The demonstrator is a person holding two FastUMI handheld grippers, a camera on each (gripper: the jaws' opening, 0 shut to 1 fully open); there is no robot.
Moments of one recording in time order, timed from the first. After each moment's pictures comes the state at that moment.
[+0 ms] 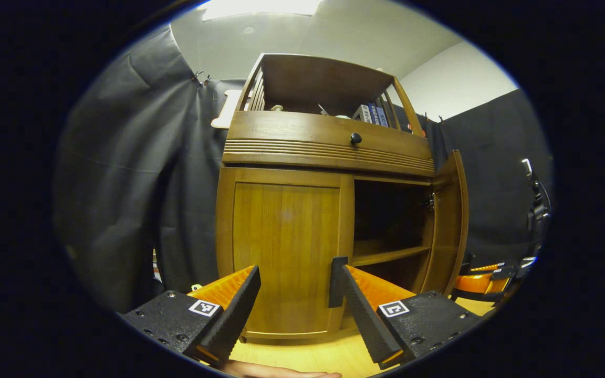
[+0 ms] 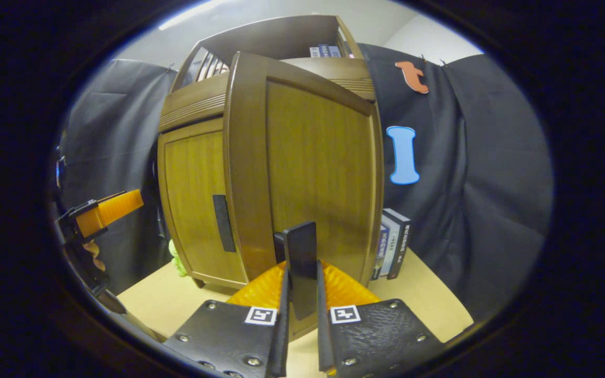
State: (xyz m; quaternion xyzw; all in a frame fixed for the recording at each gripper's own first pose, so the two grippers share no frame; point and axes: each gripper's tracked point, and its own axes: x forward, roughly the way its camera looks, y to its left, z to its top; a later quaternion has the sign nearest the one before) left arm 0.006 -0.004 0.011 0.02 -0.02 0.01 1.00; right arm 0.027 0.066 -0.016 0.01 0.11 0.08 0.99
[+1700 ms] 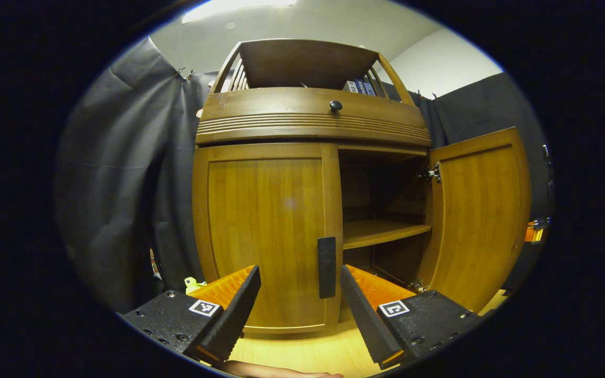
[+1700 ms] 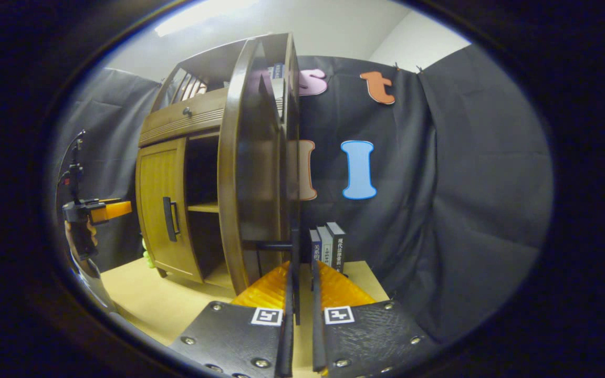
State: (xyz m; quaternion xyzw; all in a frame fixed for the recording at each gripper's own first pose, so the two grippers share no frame) left arm 0.038 -0.037 -0.034 0.06 0.02 0.01 1.00; right arm 0.029 -0.140 -0.012 0.00 0.05 0.07 1.00
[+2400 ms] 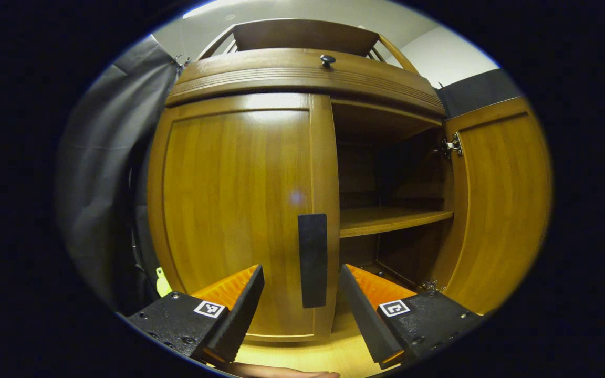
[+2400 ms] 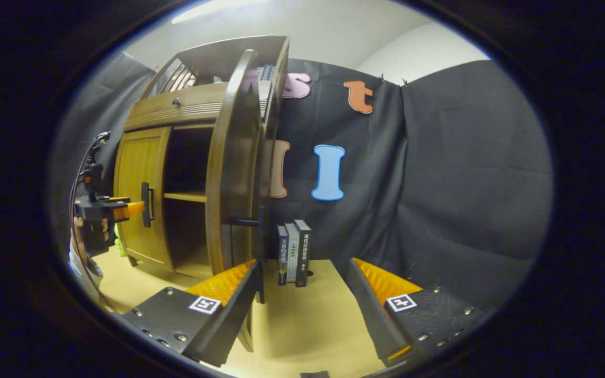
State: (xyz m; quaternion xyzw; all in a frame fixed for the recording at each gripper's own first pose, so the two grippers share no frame) left arm 0.121 -0.050 -0.096 0.05 0.04 0.02 1.00; right arm -0.020 -0.165 -0.013 -0.05 0.04 -0.02 1.00
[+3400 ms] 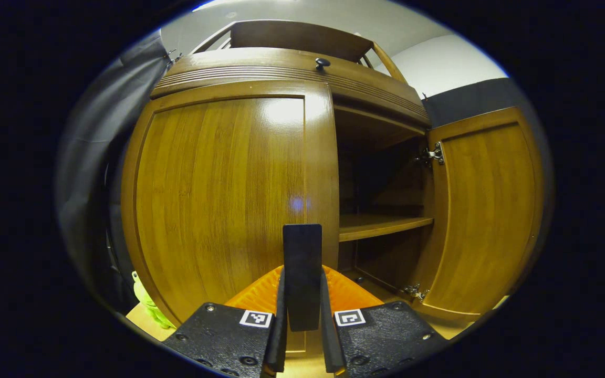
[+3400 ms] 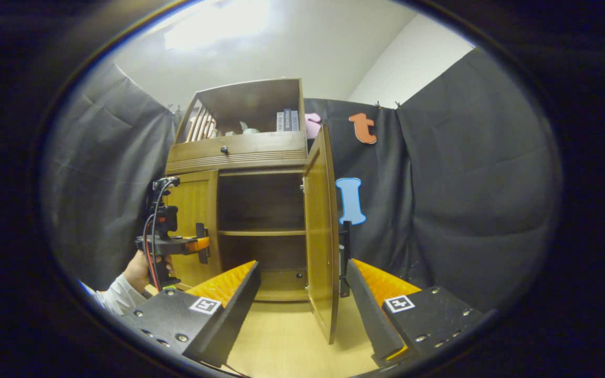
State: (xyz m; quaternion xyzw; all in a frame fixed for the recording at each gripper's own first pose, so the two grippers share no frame) left arm 0.119 -0.061 -0.086 0.03 0.03 -0.06 1.00; right arm -0.138 -0.061 0.009 0.04 -0.06 0.01 1.00
